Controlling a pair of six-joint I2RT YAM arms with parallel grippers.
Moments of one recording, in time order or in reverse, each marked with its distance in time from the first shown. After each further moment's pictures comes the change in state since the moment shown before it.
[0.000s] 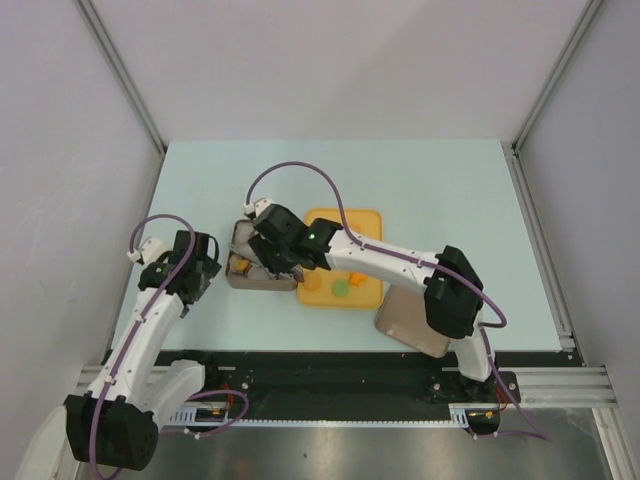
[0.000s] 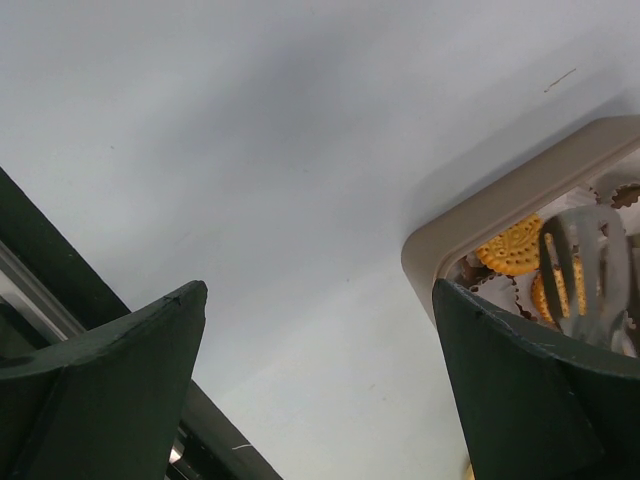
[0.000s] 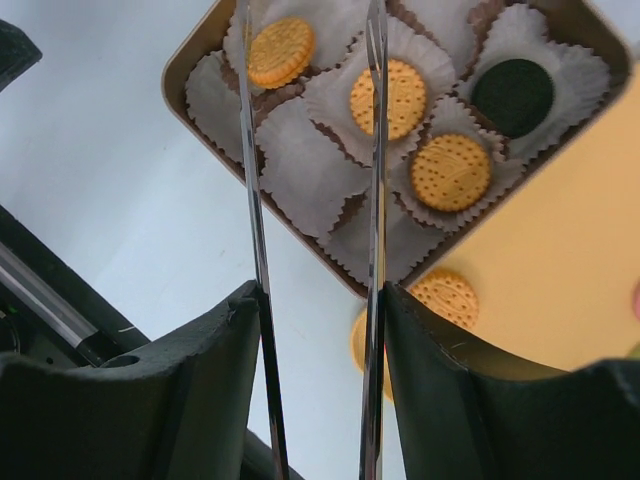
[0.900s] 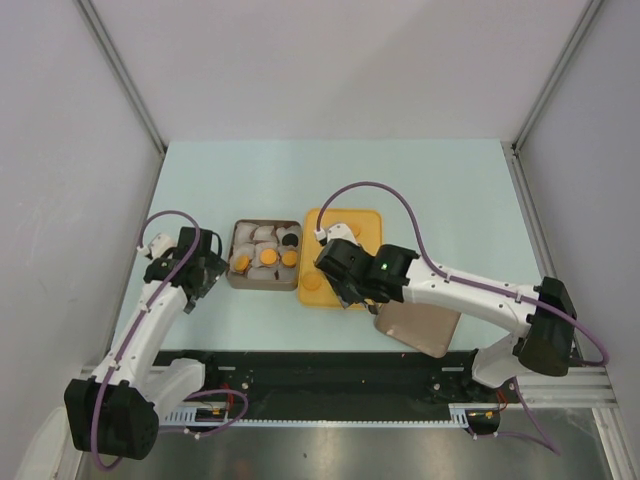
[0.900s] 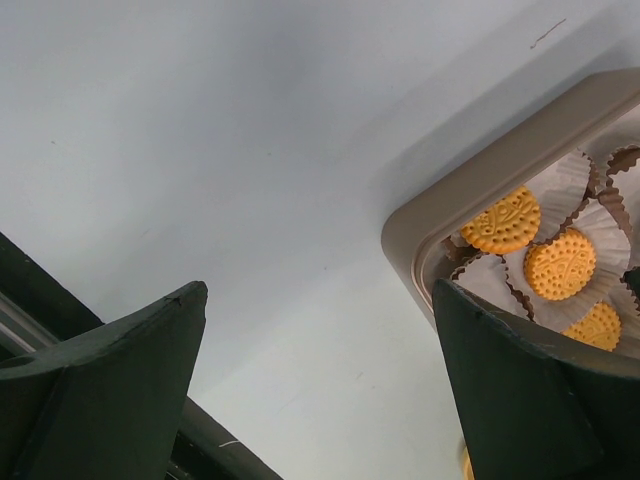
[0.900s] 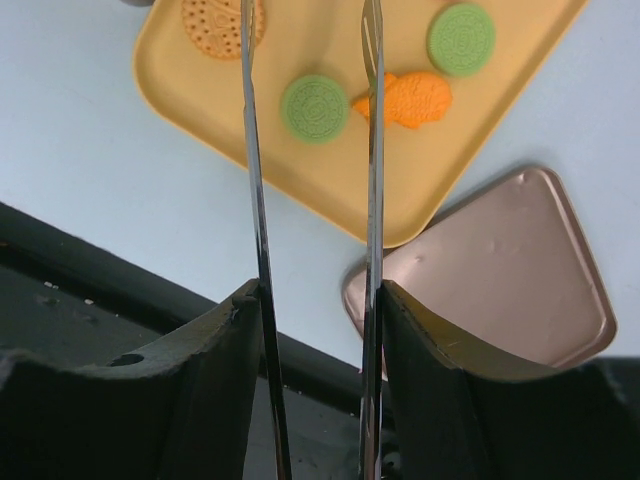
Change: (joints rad) left arm 0.000 0.061 -0.013 0.074 0.082 0.045; right arm 0.041 -0.524 -0.498 -0.287 0.260 0.133
